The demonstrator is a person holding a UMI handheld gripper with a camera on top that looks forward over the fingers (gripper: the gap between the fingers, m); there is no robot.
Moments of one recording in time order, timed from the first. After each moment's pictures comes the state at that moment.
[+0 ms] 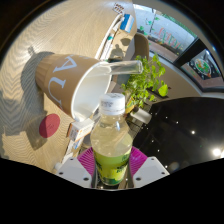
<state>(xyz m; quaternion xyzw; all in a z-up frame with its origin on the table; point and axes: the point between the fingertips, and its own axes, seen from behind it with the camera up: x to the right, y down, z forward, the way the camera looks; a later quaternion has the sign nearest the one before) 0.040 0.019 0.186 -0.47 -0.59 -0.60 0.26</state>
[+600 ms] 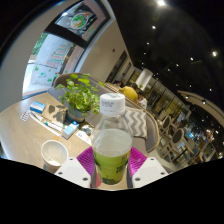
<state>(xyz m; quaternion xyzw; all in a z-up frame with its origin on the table) 0.050 -0.004 0.222 -0.80 -0.22 -0.16 0.54</state>
